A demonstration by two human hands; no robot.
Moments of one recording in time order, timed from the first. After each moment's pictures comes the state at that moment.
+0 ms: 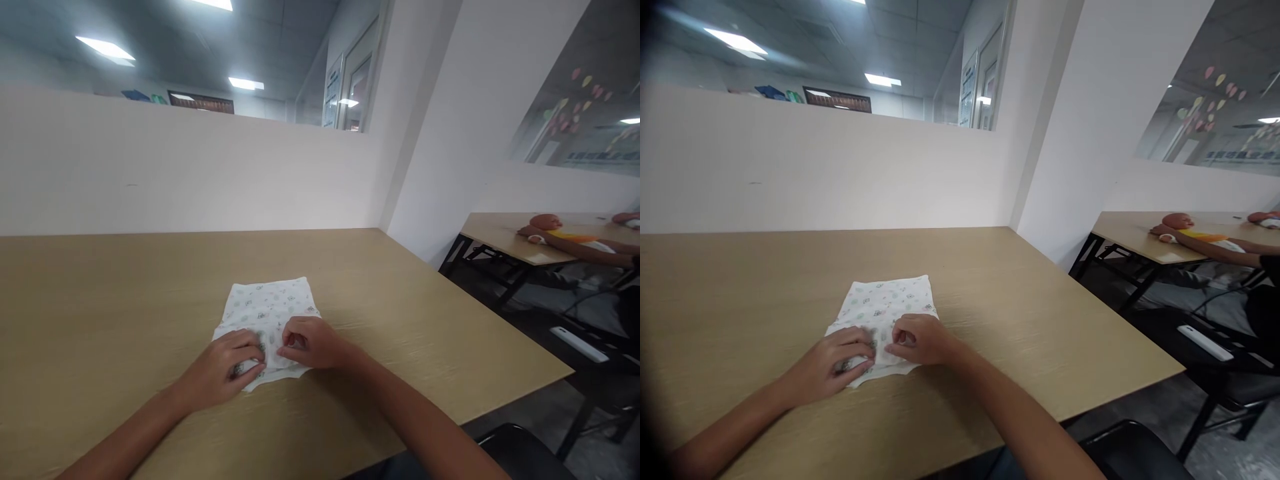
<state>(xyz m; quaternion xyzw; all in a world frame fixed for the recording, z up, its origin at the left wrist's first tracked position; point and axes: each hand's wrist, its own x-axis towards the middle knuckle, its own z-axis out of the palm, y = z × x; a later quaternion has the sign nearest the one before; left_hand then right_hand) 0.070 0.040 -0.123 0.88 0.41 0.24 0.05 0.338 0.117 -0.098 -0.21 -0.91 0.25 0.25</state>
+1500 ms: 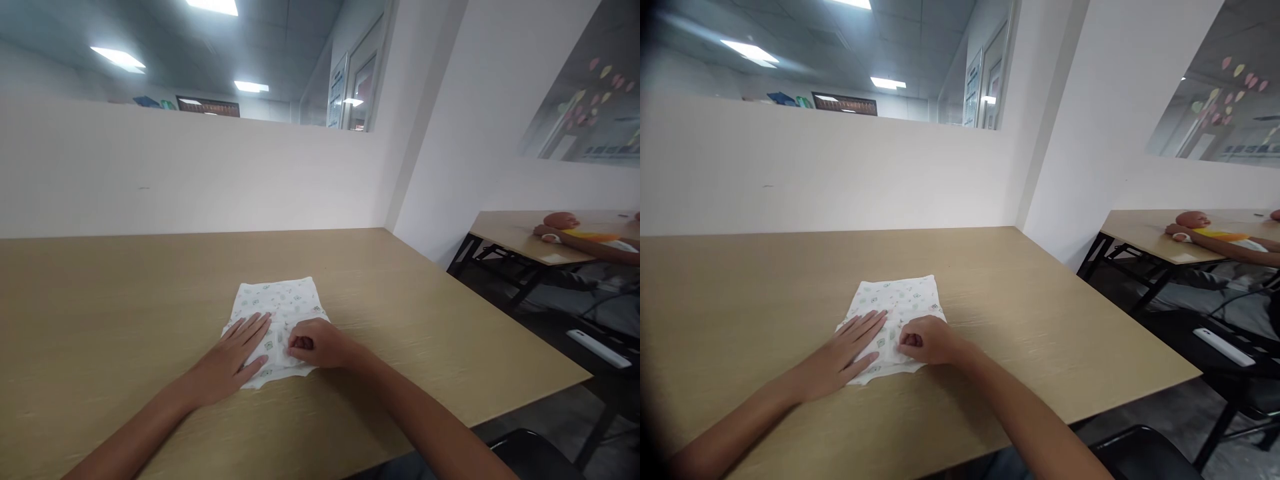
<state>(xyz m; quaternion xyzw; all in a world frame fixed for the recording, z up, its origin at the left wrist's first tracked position) 0.053 0.047 -0.146 0.85 0.51 0.10 -0.03 0.338 0.121 -0.104 -0.20 -0.92 0.26 0.22</state>
